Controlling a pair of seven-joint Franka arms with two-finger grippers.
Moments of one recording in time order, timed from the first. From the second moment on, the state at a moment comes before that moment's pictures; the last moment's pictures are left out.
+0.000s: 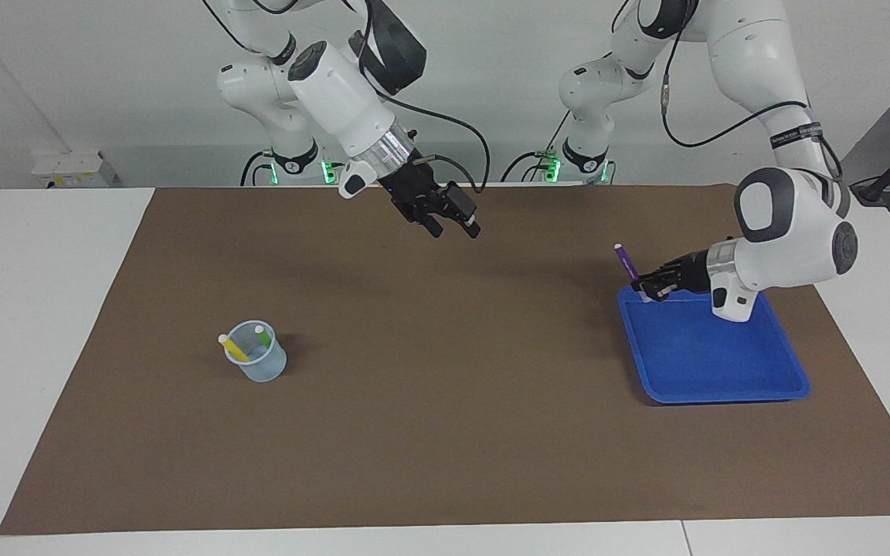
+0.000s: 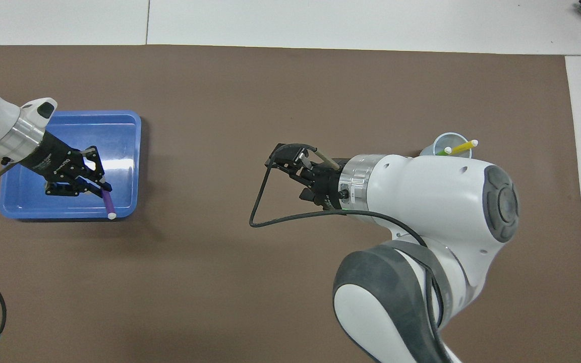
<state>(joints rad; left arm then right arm) 0.29 0.36 -0.31 -1.70 -0.36 1.57 -0.62 0.32 0.02 0.22 -1.93 0.62 2.40 0.80</state>
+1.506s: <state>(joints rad) 0.10 0.30 -0.31 -1.75 -0.86 1.69 -1.15 0.48 0.10 0.22 -1.94 0.62 2.65 0.84</state>
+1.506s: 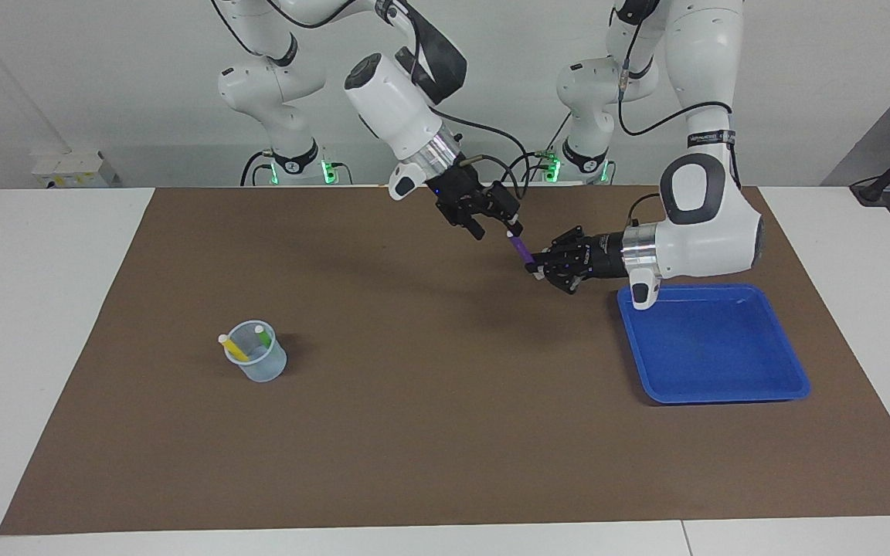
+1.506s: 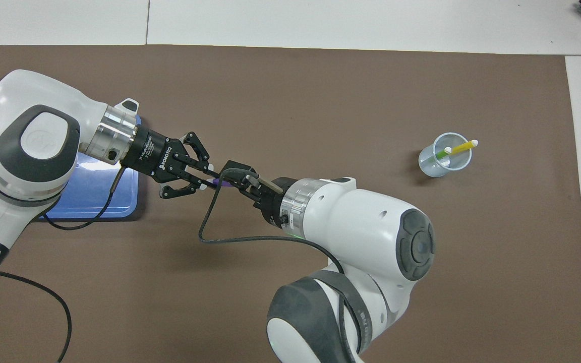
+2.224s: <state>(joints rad) 0.07 0.29 -0.31 -1.75 -0.86 1.72 -1.20 0.49 0.11 0.21 -1.94 0.62 2.65 0.78</state>
